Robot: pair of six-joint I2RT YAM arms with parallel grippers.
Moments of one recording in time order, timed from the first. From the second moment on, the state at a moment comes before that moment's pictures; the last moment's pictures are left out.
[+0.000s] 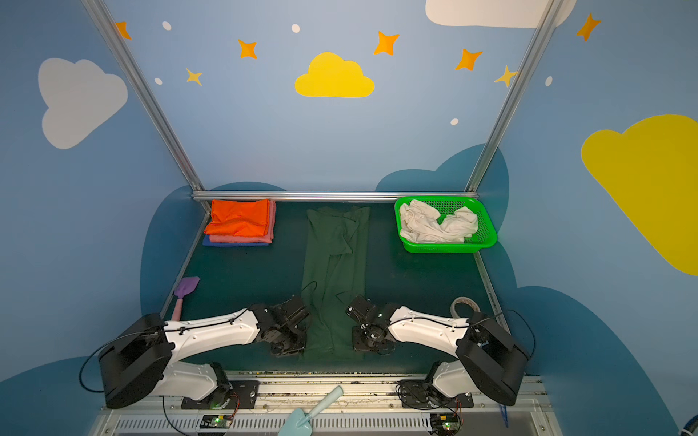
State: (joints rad) left arm -0.92 1.37 0.63 -0.60 0.21 -1.07; right arm 1.00 1.38 0.65 -0.62 -0.15 0.87
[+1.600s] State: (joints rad) left arm -0.41 1.87 1.47 -0.83 0.24 -0.66; right arm 0.48 1.79 1.37 -0.81 -0.23 0.47
